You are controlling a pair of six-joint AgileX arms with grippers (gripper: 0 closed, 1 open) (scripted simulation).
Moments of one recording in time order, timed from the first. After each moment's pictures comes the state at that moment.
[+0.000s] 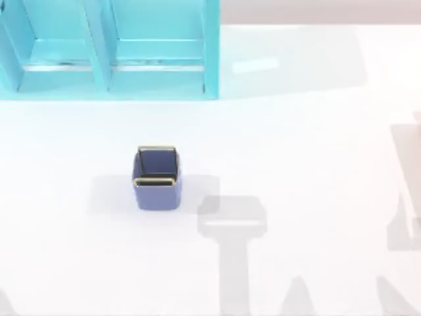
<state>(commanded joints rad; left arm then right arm) 0.72 1.99 1.31 -0.56 0.54 -0.60 0.00 0.00 0.00 0.00 0.00 0.00</state>
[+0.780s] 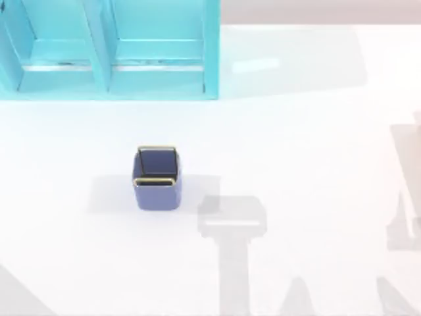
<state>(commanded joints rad) 0.60 2.25 1.35 -0.27 0.50 -0.73 0.00 0.00 0.00 0.00 0.00 0.00</state>
